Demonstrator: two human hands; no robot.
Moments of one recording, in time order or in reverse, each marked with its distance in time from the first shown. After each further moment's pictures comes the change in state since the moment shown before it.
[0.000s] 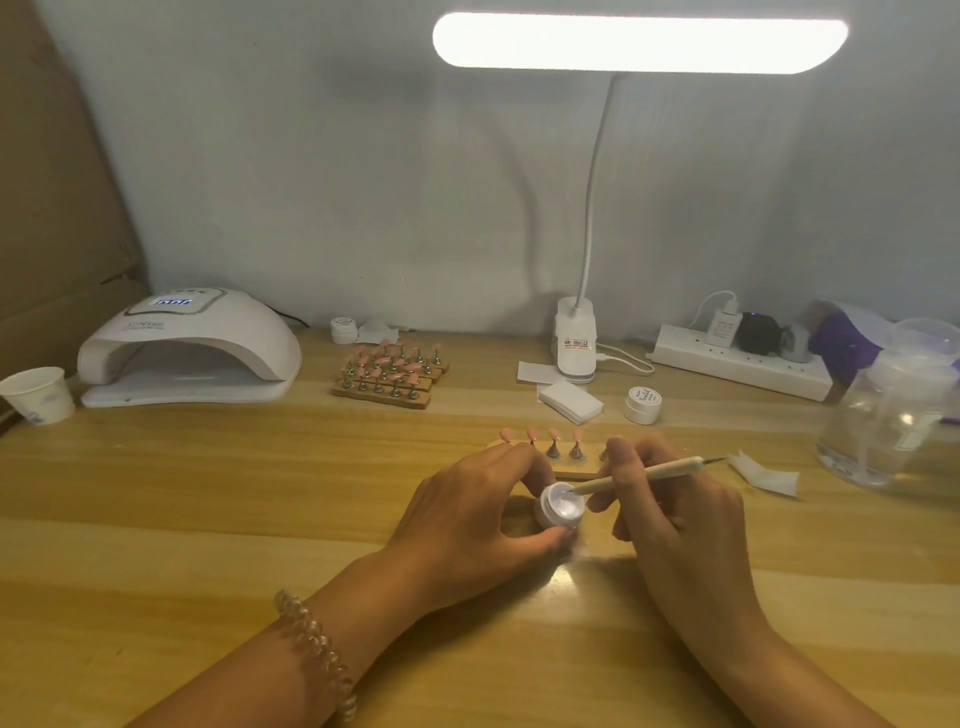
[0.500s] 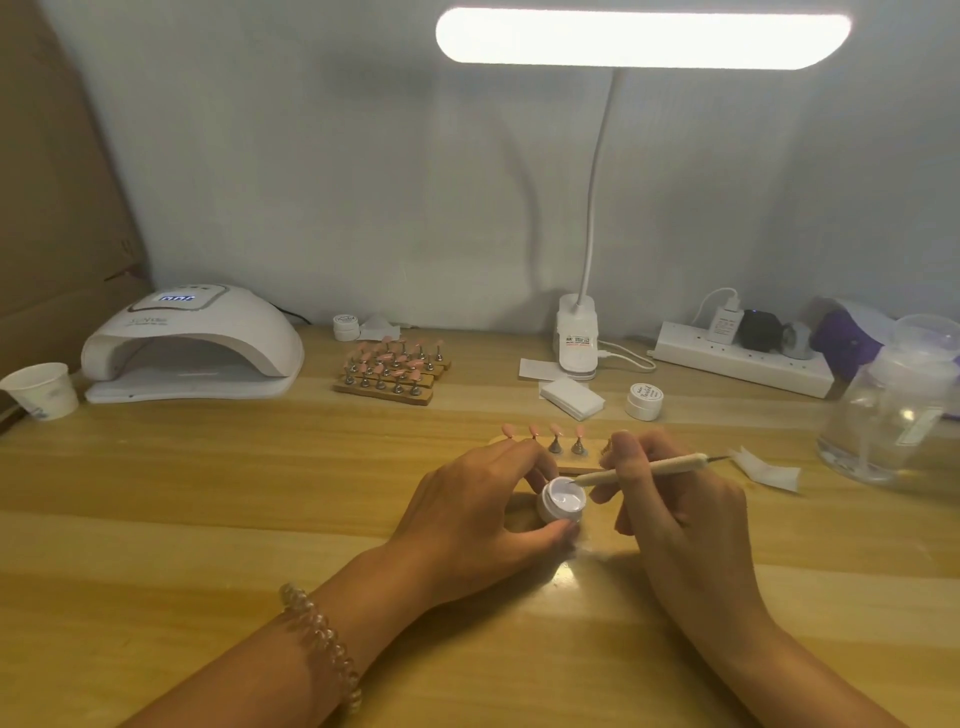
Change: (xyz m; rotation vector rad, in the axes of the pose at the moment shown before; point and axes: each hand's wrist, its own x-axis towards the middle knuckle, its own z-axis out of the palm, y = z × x) left_hand 0.000 0.000 0.001 0.040 0.000 0.010; right_hand -0.001 -0.002 -0.001 0.014 0.012 0.003
